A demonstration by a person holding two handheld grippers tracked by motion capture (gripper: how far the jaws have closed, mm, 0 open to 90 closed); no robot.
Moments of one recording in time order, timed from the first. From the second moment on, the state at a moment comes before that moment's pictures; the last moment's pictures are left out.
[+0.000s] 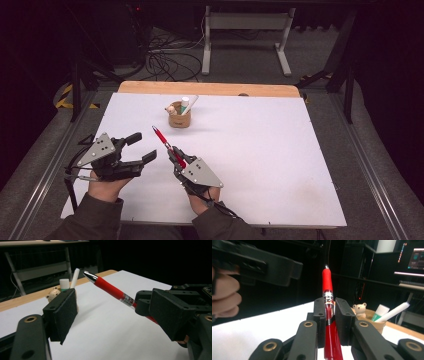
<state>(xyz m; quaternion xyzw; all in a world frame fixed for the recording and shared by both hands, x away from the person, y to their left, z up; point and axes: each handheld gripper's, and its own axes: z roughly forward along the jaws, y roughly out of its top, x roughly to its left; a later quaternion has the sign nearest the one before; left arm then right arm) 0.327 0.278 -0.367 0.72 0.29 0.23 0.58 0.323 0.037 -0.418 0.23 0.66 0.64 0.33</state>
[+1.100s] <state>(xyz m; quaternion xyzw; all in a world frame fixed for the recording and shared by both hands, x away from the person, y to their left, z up) 0.341 0.258 -0.365 0.71 0.29 0.18 0.62 0.311 0.026 -0.418 0.19 0.64 0.66 0.34</state>
